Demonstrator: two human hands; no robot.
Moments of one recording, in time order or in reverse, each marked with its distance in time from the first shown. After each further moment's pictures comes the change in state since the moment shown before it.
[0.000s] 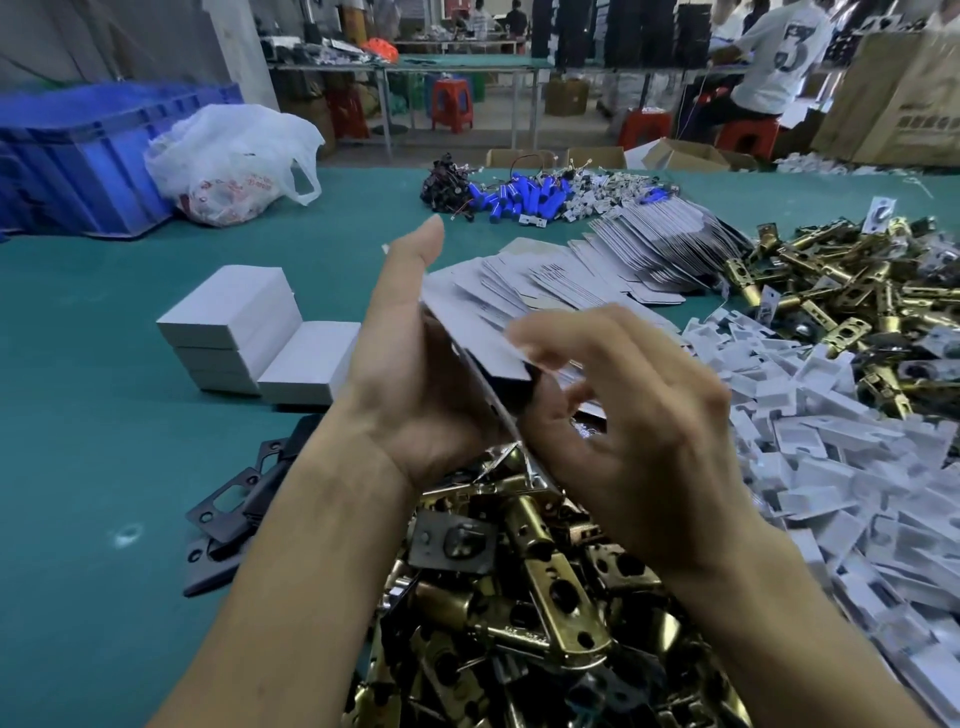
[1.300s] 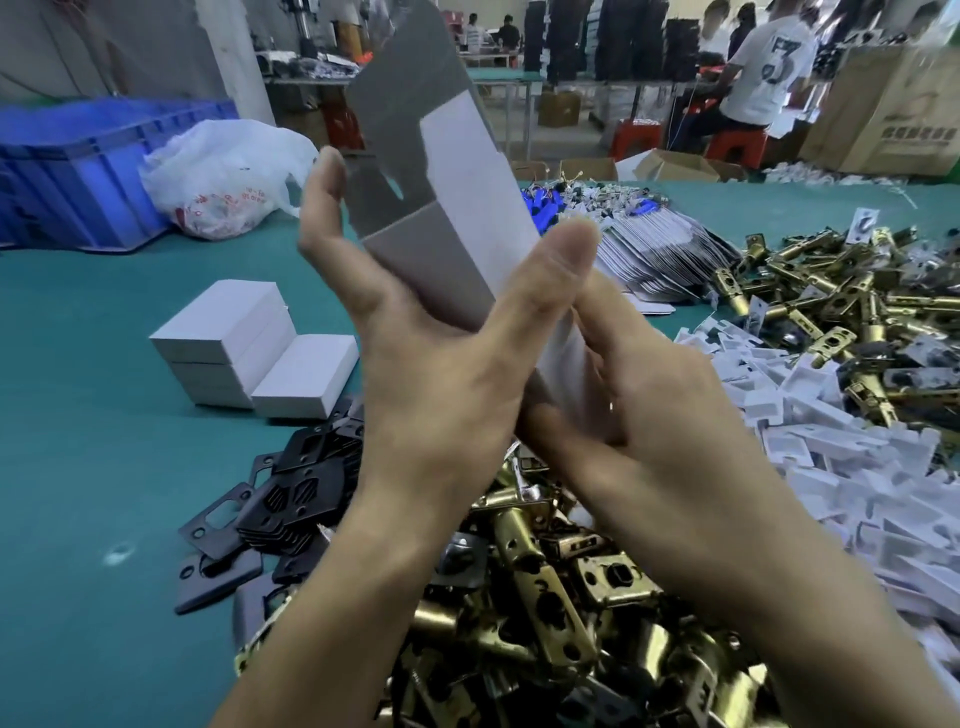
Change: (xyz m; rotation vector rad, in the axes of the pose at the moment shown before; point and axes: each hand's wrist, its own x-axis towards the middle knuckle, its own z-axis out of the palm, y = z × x) left_hand -0.003 -0.024 0.026 0.603 0.414 1.063; right_hand 0.016 -0.009 -0.027 0.329 -0.309 0.341
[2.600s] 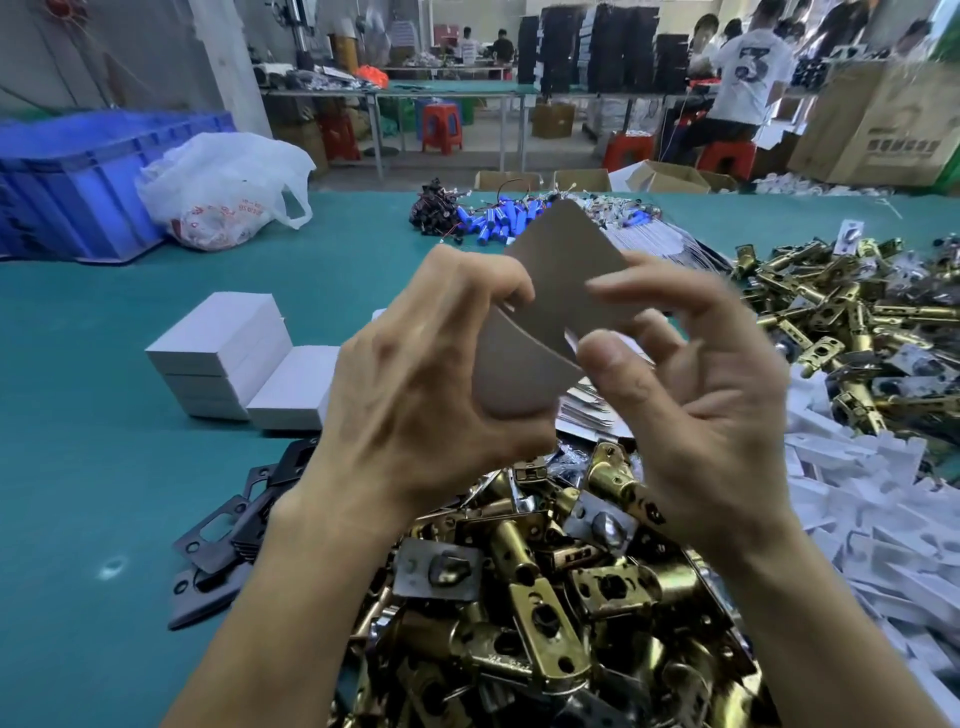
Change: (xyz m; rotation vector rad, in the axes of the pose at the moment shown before) left_hand 0.016 -0.016 -0.031 0.826 -0.428 0.480; right_hand 0.006 0.028 -0.001 0.417 0.340 -0.196
